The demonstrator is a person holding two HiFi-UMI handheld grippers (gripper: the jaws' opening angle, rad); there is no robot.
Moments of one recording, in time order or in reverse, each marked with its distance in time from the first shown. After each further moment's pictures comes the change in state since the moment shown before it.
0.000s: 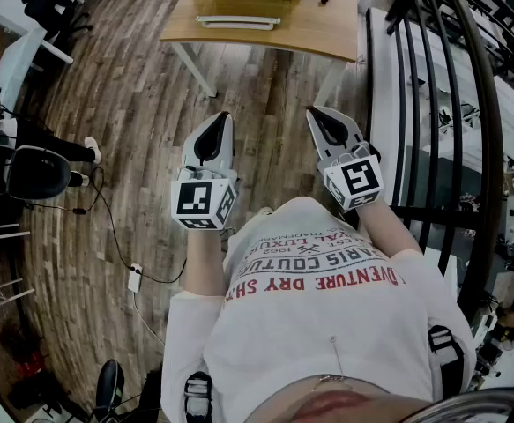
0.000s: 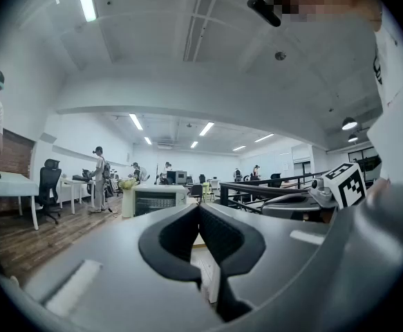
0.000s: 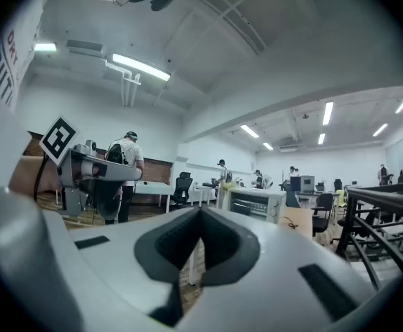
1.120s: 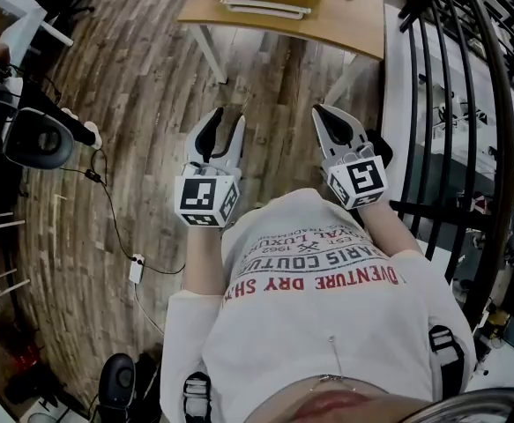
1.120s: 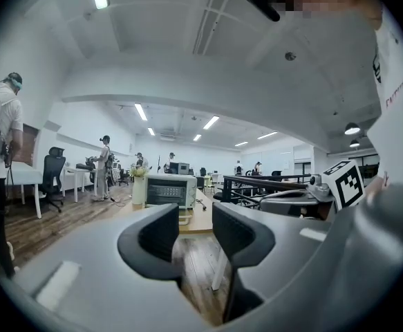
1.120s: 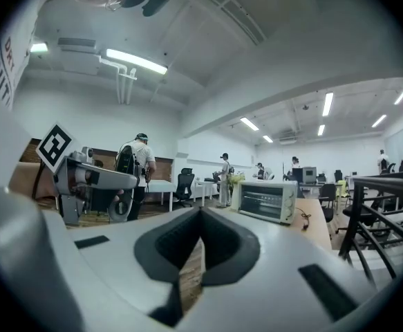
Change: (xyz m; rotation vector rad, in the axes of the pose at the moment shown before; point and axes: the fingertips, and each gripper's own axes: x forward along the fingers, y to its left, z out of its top) left arm -0.027 0.081 -0.044 -0.051 0.067 -0.004; right arm 0.064 0.060 -0.019 0.053 0.038 0.003
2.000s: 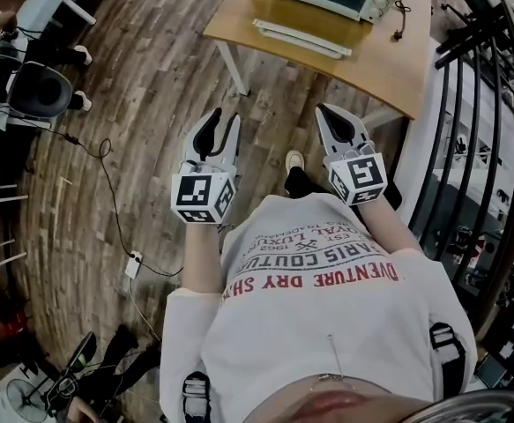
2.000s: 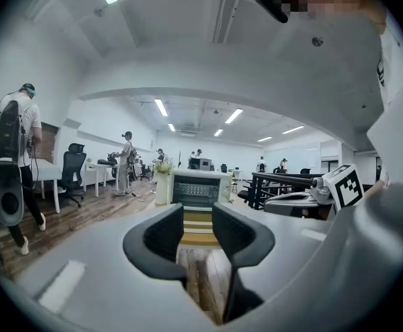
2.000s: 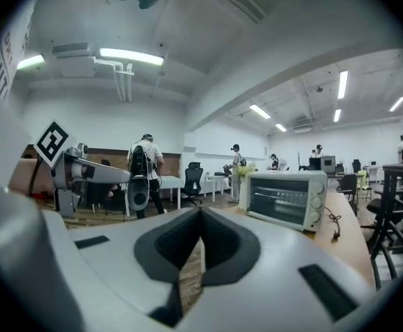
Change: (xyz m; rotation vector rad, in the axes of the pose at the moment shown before) left arm 0.126 0.126 -0.006 -0.046 0.047 0.178; right arm 0.182 -0.087 -0.024 0.026 0.046 0.127
